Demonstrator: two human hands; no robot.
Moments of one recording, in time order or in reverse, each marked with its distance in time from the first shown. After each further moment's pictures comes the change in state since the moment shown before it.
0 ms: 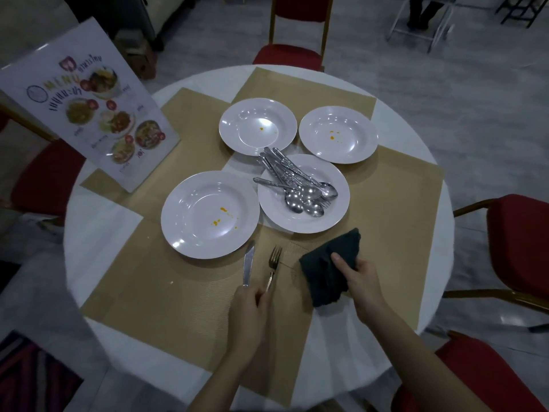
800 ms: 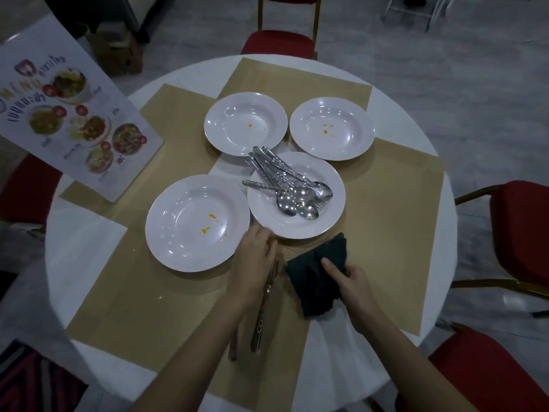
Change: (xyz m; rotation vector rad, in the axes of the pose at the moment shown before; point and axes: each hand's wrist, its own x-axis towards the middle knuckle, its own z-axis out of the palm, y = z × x) left_hand 0.096 0.061 -0.007 0.173 0.067 0.439; right_hand 0.010 0.005 0.003 0.081 -0.130 0.113
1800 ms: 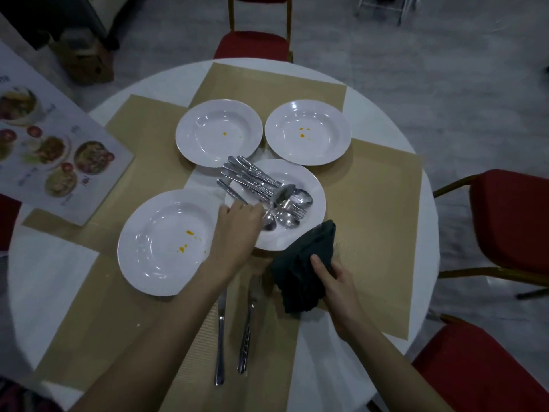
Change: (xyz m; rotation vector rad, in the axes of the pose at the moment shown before) left_hand 0.083 0.011 -0.006 0.469 -0.084 0.283; right_hand -0.002 -0.018 0.006 0.114 0.006 -0.031
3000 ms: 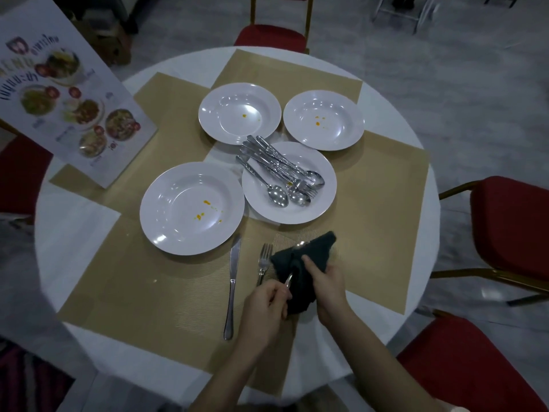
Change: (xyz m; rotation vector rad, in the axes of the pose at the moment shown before) left_hand -0.177 0.083 -0.004 -1.085 -0.203 -0.608; right_hand -0.021 0.044 0.026 -0.030 0.208 0.073
